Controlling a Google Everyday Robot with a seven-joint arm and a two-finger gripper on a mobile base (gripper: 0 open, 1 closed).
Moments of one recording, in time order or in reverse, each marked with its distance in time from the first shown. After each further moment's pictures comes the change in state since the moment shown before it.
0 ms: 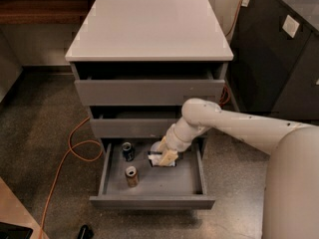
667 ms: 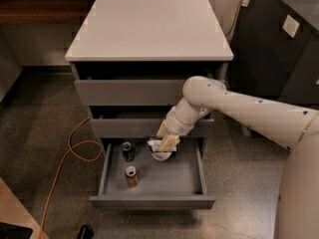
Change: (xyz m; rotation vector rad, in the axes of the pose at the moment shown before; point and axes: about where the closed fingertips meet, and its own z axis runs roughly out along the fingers) arm -0.043 -0.010 -0.072 0.036 0.022 -0.071
